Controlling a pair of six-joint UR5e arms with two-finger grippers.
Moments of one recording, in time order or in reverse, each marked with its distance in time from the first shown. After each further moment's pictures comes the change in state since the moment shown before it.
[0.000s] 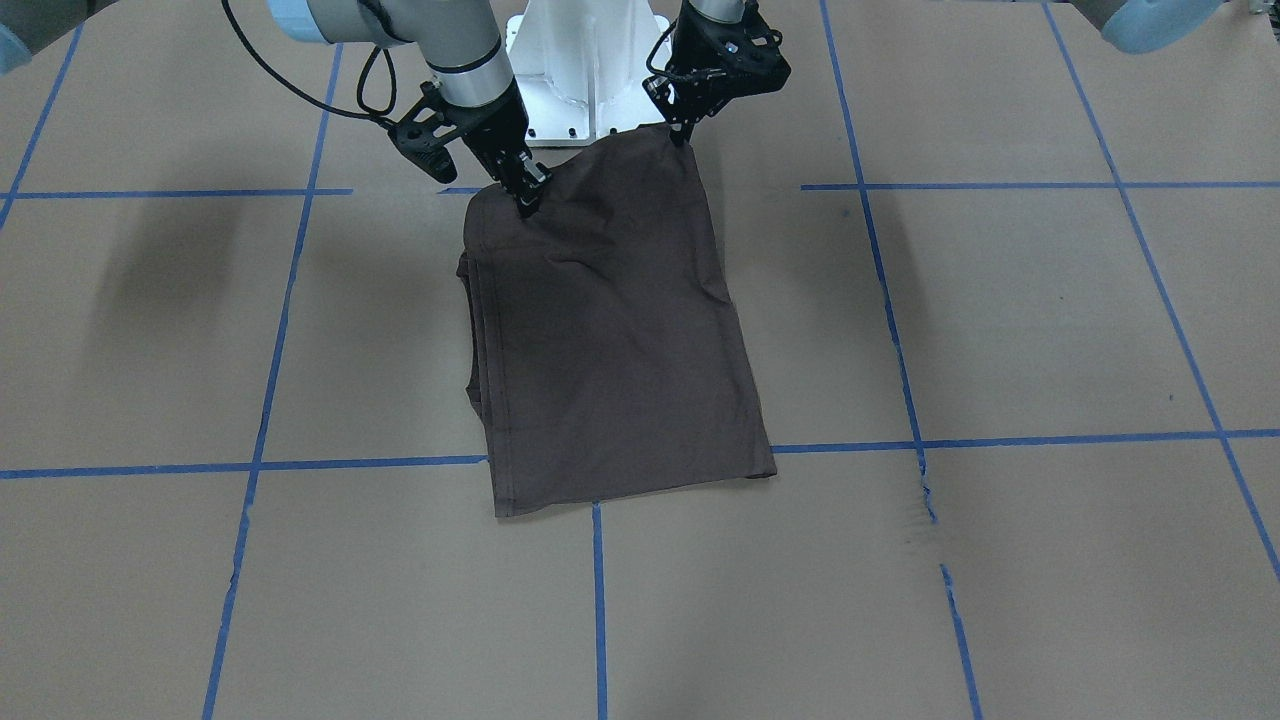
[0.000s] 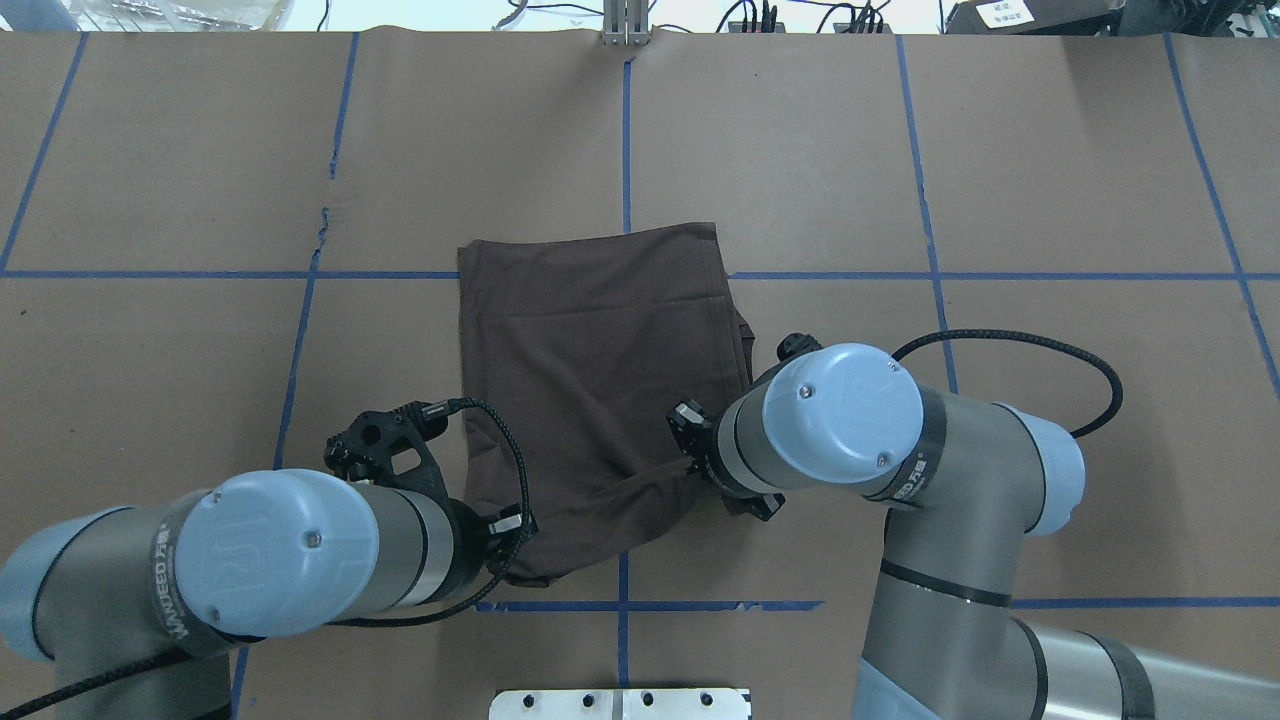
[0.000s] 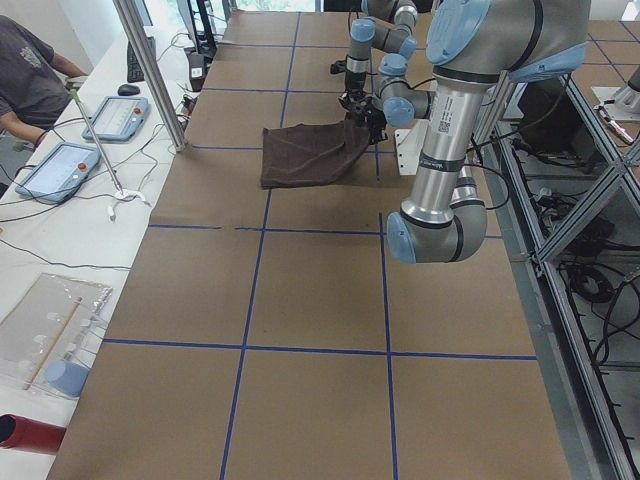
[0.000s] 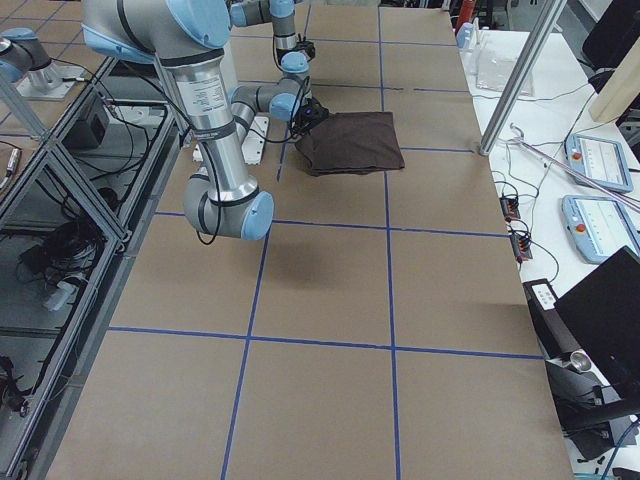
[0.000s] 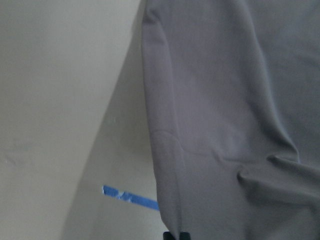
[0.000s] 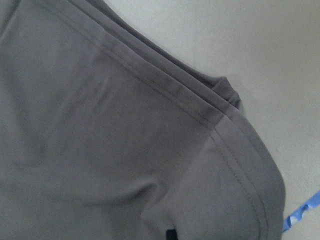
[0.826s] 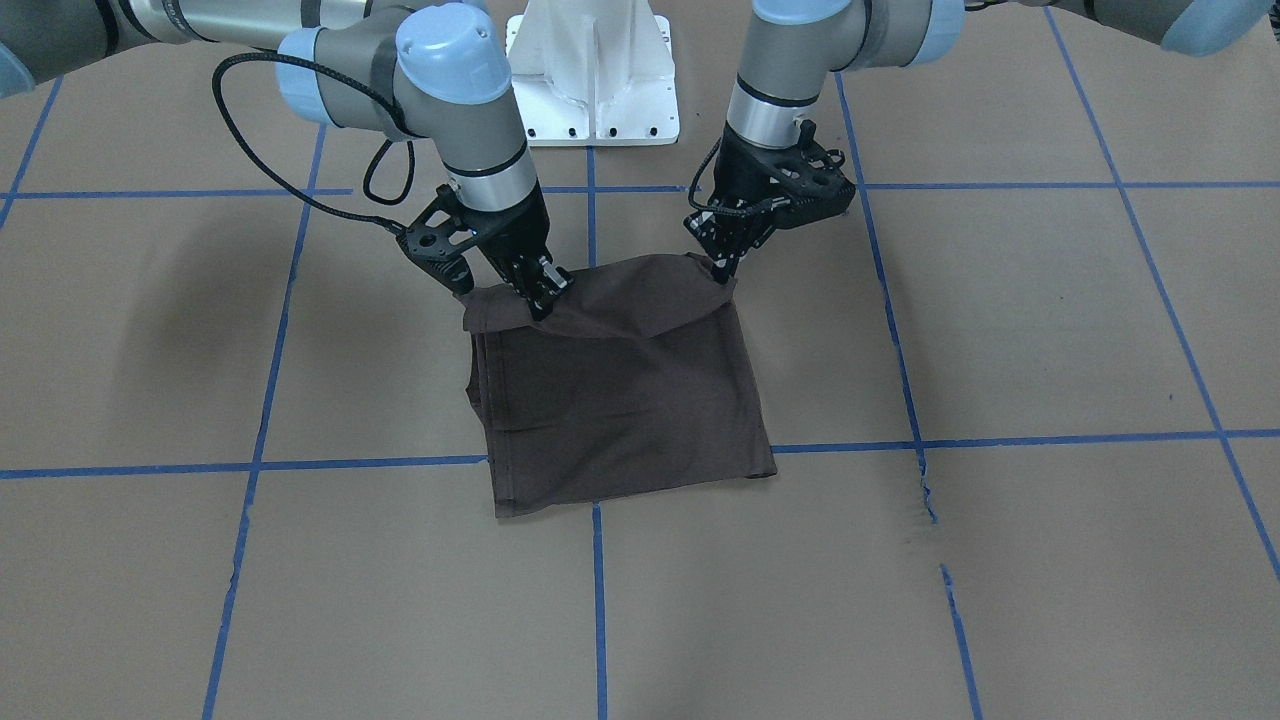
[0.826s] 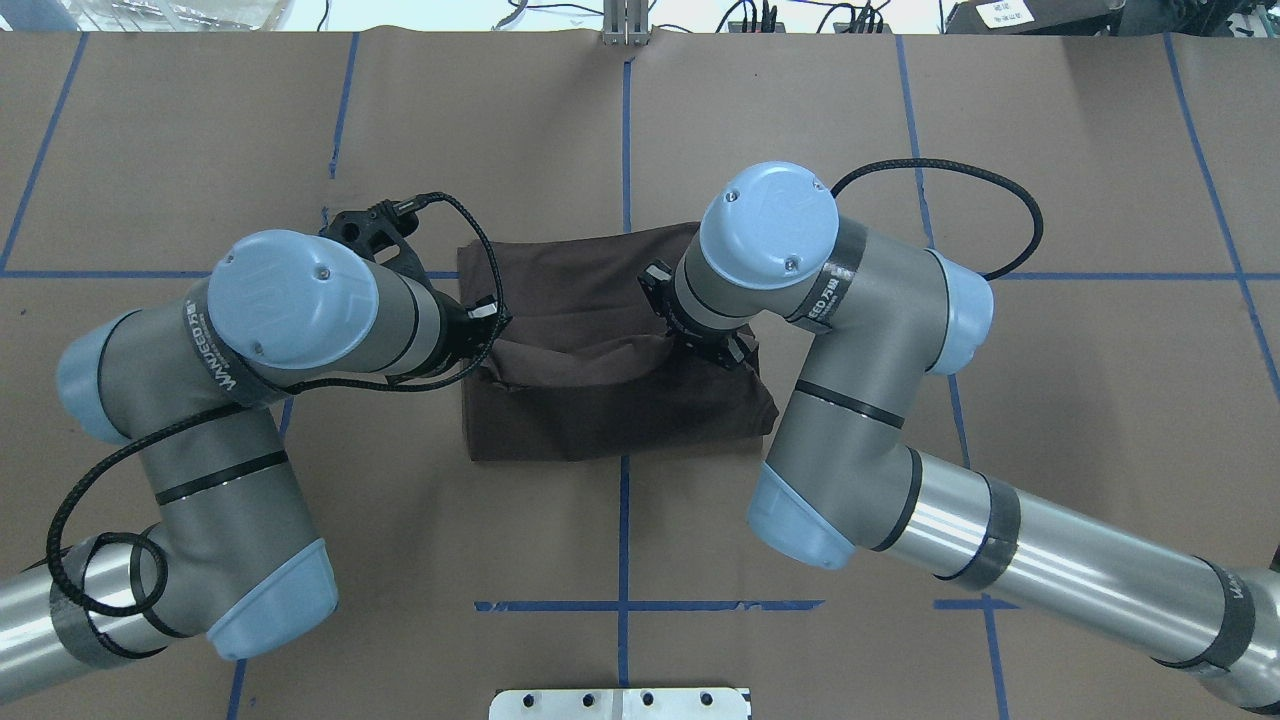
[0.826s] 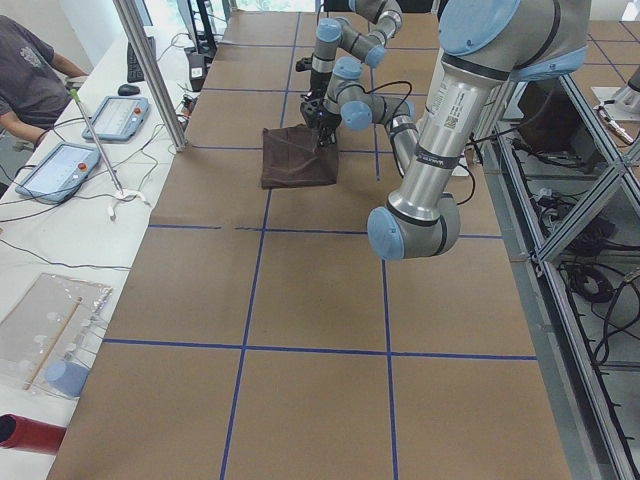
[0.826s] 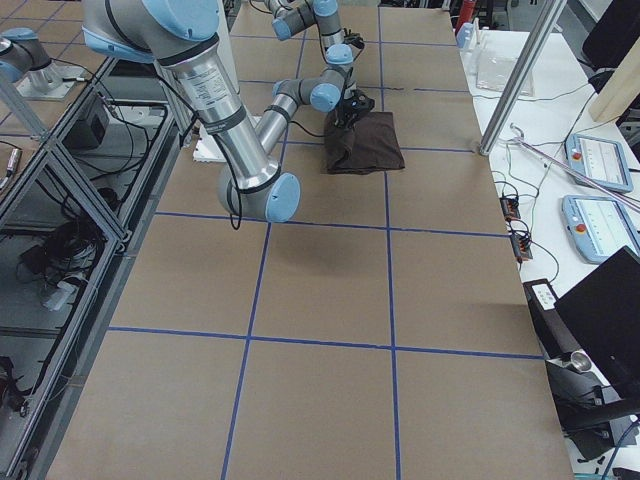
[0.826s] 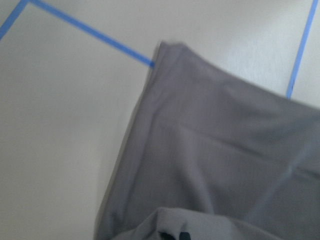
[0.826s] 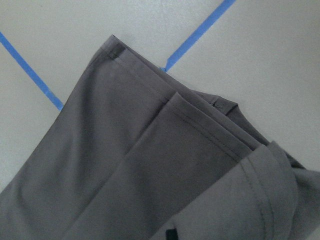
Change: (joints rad) left arm -0.272 -0.073 0.271 -0.185 -0.042 0.082; right arm 0.159 0.194 -0.296 0.051 0.052 -0.136
